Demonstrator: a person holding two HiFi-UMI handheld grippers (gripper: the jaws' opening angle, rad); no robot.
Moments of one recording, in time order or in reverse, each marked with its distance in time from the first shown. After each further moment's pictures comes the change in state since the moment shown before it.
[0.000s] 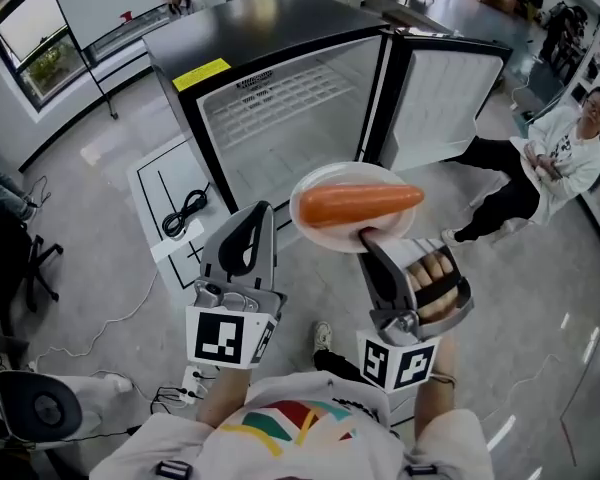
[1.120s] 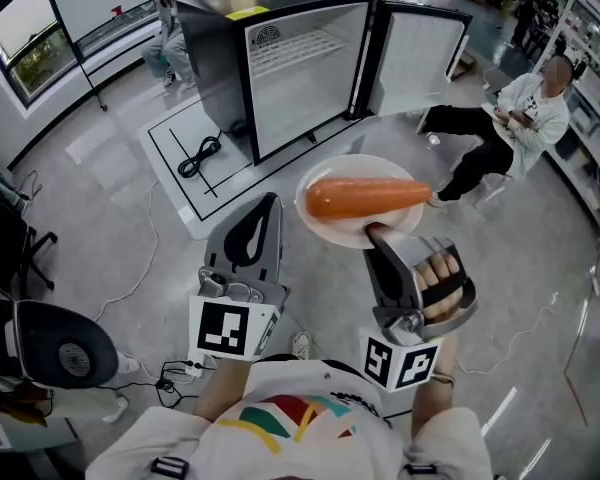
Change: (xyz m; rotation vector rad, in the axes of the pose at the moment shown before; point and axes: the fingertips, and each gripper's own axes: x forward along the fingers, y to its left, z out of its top) left arm -0.203 -0.039 0.054 -0.036 -0.024 -0.106; right arm -0.181 0.021 0.140 -0.029 0.107 -0.044
